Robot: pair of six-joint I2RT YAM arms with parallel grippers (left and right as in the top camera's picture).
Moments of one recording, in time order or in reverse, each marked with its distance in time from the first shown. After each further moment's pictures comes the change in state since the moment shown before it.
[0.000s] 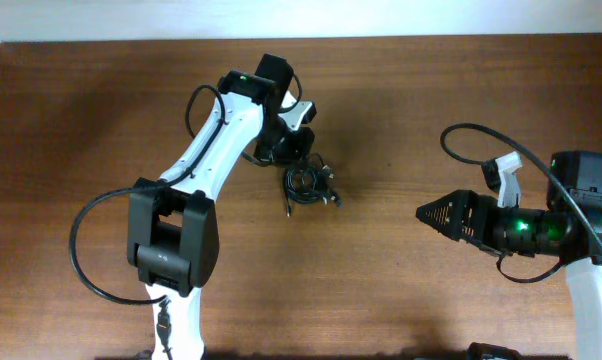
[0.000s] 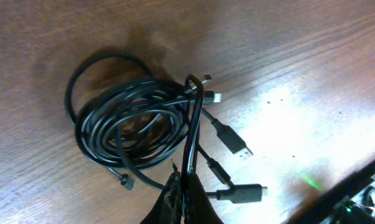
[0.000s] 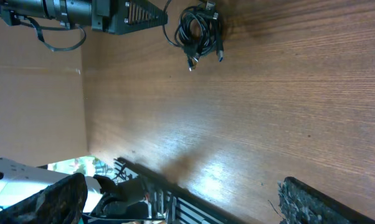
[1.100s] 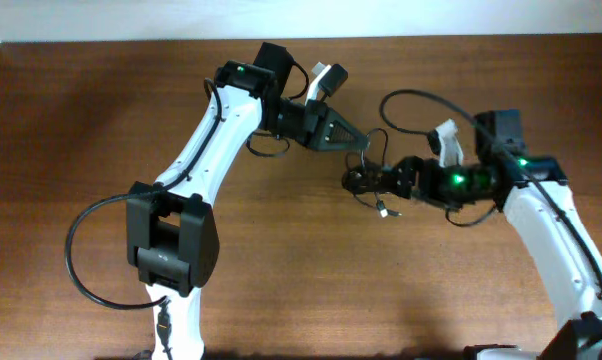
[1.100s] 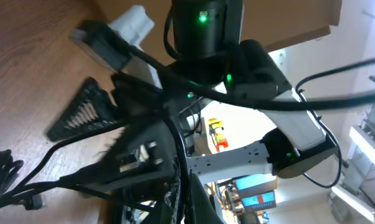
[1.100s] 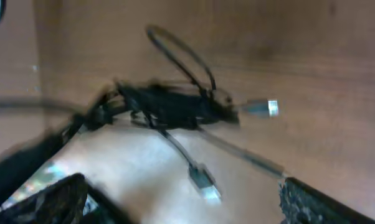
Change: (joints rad) left arm -0.001 0.000 0.092 -0.049 1.109 0.332; right arm 0.245 0.356 -0.036 0.505 0.142 0.147
